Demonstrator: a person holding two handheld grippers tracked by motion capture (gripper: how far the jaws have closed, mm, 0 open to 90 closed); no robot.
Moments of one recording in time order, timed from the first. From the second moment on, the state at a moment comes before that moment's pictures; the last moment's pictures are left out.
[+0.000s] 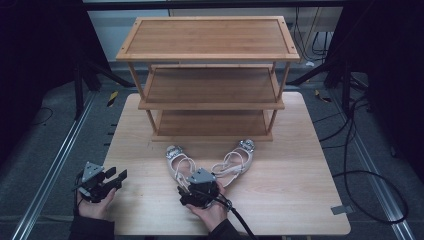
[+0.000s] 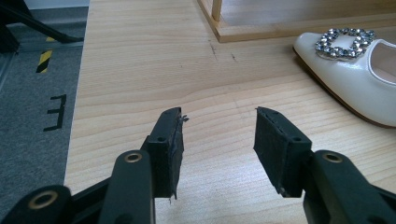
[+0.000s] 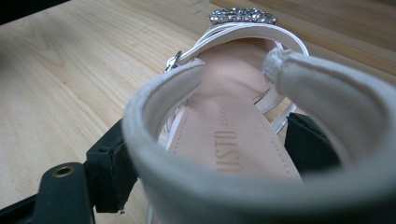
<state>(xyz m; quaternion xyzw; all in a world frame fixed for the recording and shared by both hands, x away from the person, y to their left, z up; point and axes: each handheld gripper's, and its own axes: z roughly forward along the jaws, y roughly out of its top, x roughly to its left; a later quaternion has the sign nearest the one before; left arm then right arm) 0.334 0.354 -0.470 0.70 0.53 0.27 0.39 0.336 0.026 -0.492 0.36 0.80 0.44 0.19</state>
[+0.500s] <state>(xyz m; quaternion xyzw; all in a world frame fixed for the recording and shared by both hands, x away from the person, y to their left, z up) 0.334 0.350 -0.470 0.70 0.53 0.27 0.39 0.337 0.029 -0.493 0.38 0.80 0.41 0.21</state>
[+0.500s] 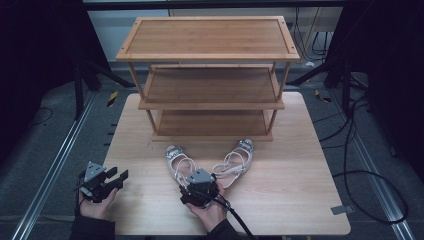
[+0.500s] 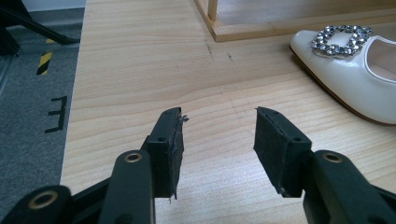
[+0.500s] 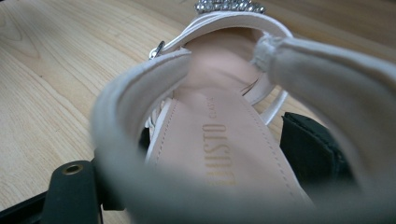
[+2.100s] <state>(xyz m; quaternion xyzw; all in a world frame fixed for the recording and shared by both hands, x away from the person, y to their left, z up) 0.335 0.351 -0.470 0.70 0.53 0.27 0.39 0.340 0.030 -0.495 0.38 0.79 0.43 0.20</state>
